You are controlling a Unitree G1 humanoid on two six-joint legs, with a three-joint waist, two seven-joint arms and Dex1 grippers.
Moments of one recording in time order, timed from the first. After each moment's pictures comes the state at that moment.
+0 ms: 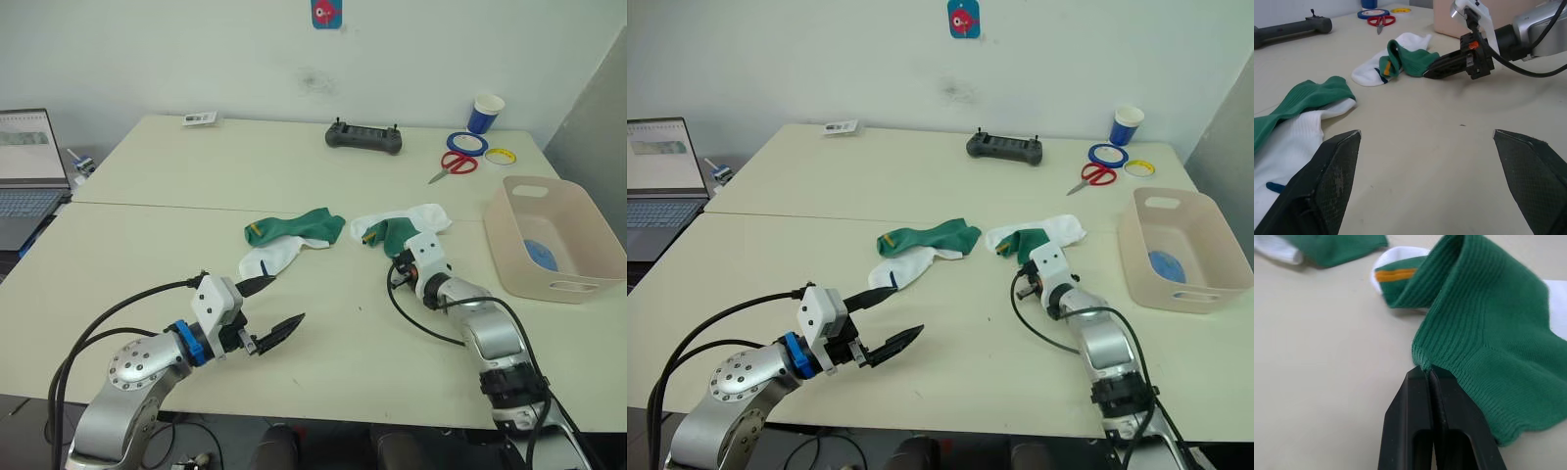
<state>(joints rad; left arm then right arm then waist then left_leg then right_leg) 0.07 0.57 0.09 -0.46 -0.42 0.29 -0.80 -0.36 -0.31 0.13 -0.06 0.05 0.59 0.42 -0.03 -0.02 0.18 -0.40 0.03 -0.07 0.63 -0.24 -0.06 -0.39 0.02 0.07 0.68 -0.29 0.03</state>
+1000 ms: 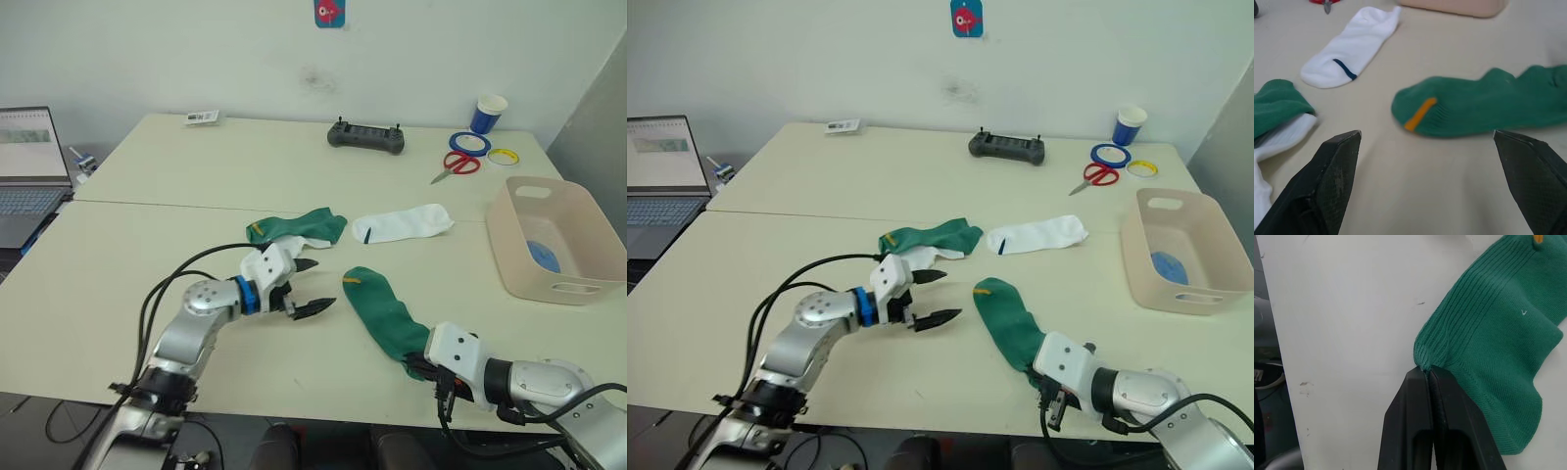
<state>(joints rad) -0.44 0.42 -0.16 0.10 -0.25 0.24 -0.95 0.15 -0.83 0.16 -0.84 0.19 0.75 0.70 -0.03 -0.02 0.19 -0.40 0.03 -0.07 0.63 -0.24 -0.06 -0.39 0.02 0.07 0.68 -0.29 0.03</state>
